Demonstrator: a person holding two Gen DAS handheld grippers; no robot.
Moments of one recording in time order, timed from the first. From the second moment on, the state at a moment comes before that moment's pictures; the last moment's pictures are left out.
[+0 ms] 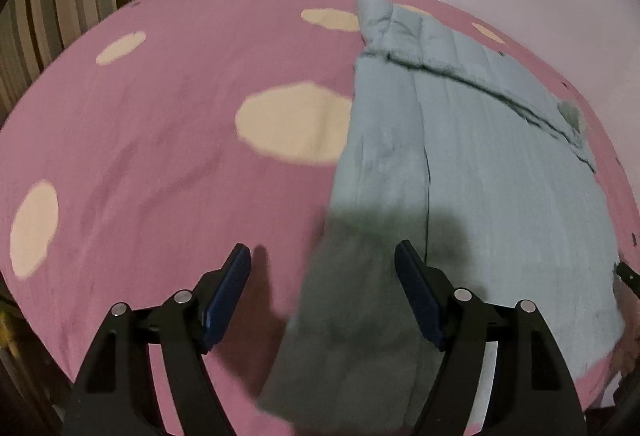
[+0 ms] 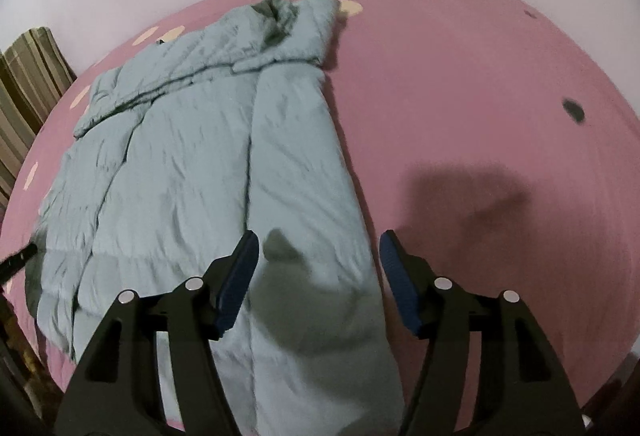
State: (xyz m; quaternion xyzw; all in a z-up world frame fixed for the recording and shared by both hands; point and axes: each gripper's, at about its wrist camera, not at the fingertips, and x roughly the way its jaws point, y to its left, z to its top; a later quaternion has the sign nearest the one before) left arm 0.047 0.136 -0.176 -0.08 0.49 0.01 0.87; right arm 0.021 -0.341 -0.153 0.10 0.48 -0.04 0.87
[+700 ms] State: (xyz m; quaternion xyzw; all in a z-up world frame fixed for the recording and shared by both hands) left arm 0.006 0.136 -0.183 -0.11 0.48 -0.05 0.87; right arm -0.026 -0.343 -0.167 0.12 0.49 -0.04 0.86
